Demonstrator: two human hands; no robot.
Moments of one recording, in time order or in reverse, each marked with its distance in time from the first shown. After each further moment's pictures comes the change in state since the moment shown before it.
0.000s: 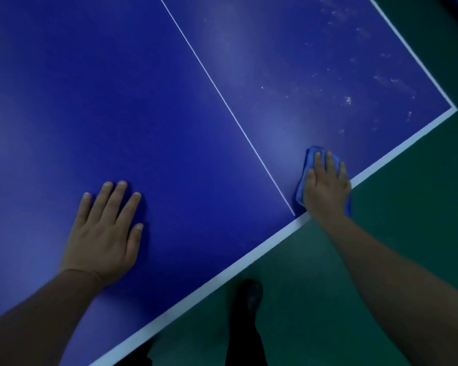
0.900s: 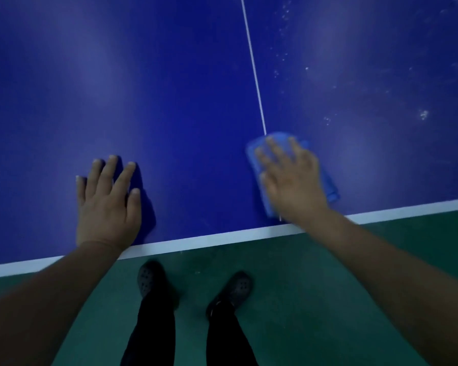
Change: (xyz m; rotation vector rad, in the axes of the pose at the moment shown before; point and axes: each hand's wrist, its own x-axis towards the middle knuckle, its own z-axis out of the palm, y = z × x) left_hand -0.030 0.132 0.023 -0.047 0.073 -0.704; right_hand 0.027 -0.018 0.013 -0.004 0.150 -1.107
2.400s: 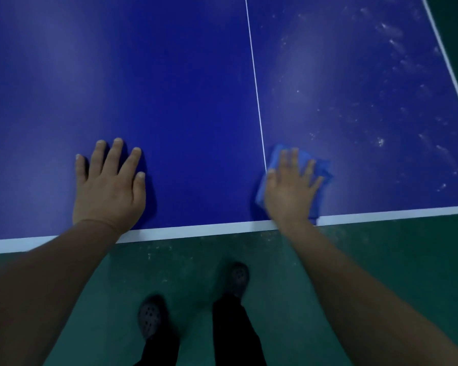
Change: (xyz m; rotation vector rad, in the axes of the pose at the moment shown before) left_hand 0.001 -0.010 0.005 0.012 0.002 0.034; right_hand -0.008 -0.036 -0.002 0.004 -0.045 0.556
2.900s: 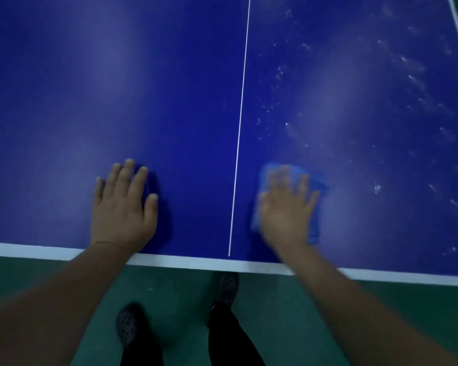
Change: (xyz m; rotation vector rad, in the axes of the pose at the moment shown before) left_hand 0.008 0.109 0.008 -0.090 0.069 -0.165; right_hand 0.070 0.068 -0.003 0.042 0.020 -0.313
